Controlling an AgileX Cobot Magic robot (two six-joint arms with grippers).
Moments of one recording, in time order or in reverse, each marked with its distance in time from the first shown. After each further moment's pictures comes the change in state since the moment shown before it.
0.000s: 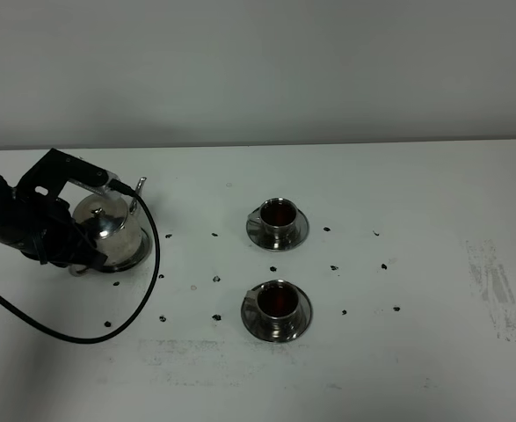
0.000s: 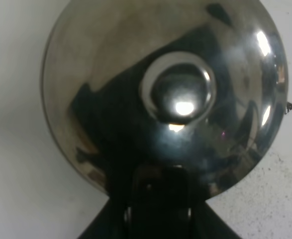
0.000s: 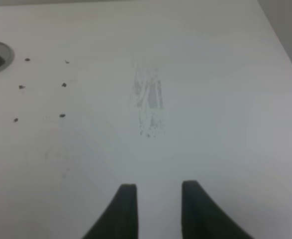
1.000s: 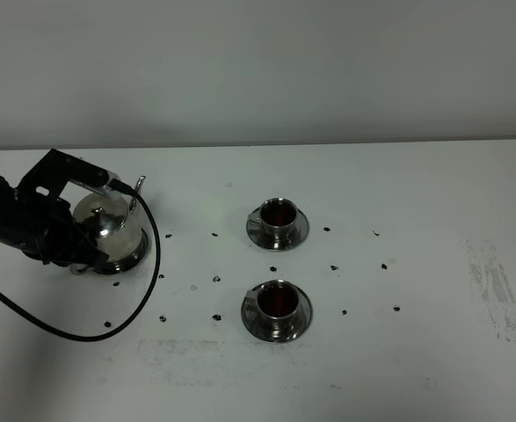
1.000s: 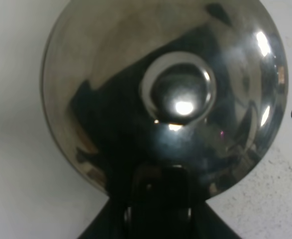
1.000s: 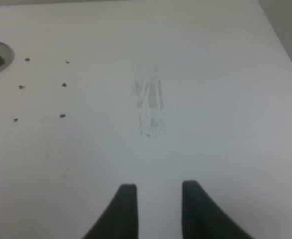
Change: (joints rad) left arm 0.000 0.012 -0.001 -0.011 -0.021 0.000; right arm 0.000 0.000 0.000 0.000 0.000 0.000
